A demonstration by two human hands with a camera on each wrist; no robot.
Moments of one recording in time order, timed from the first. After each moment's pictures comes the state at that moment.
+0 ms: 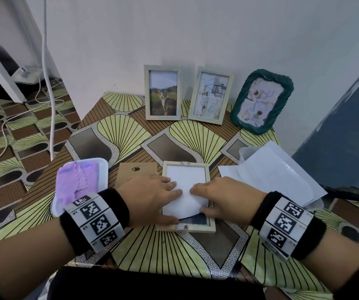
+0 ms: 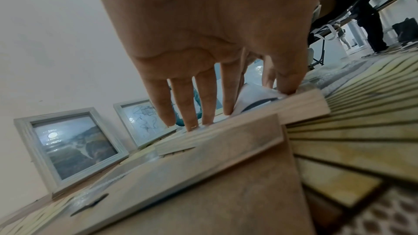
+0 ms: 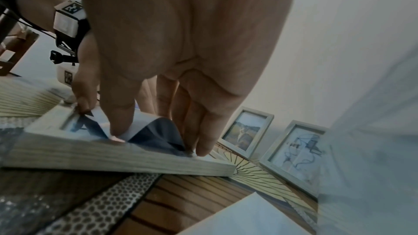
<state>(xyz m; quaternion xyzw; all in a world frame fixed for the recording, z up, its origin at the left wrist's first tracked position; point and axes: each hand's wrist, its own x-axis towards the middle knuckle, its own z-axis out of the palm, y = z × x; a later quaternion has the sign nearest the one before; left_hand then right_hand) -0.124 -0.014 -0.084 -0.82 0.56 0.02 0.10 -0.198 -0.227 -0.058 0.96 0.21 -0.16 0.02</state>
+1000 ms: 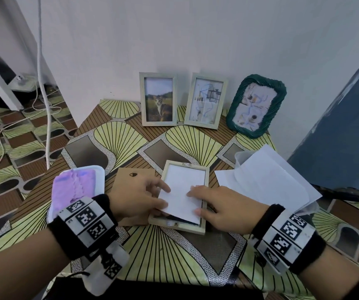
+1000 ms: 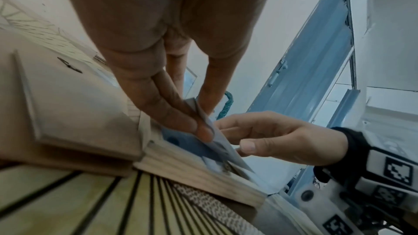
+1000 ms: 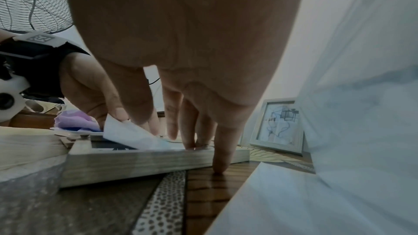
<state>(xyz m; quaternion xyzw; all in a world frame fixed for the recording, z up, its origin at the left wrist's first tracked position) -0.124 -0.011 -0.072 -0.84 0.19 0.25 -0.44 -0.206 -0.238 -0.073 0.96 0.13 -0.16 -0.18</state>
